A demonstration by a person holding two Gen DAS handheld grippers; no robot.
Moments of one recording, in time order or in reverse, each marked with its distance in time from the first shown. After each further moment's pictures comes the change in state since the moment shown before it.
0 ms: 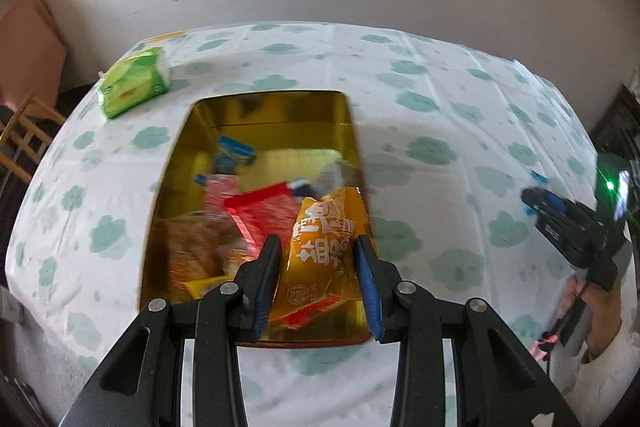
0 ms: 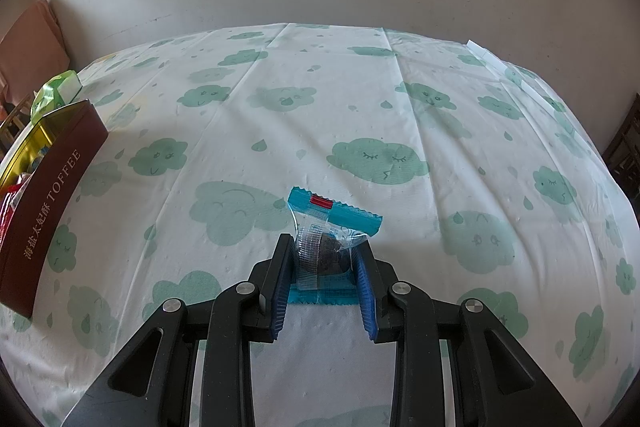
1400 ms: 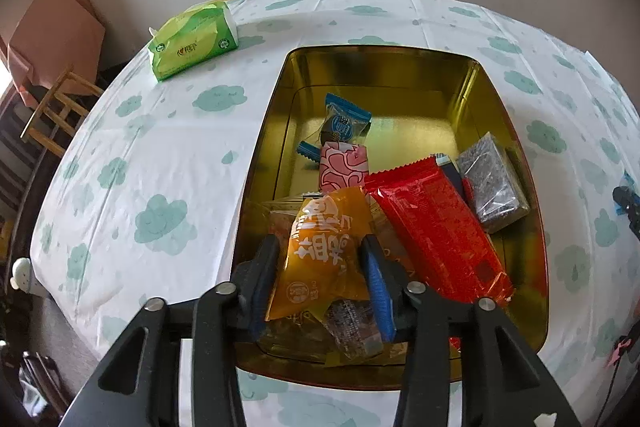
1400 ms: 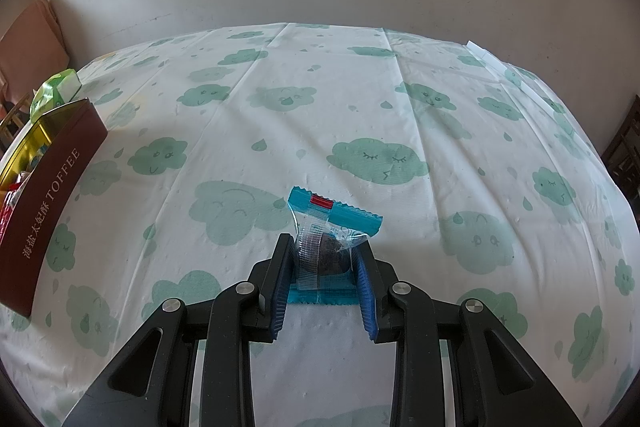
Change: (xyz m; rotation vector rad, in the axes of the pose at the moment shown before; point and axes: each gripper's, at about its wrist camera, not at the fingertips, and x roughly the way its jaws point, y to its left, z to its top) left arm 0.052 0.072 -0.008 -0.033 0.088 0.171; right arm 0.001 -0.001 0.000 -0.002 0.000 0.000
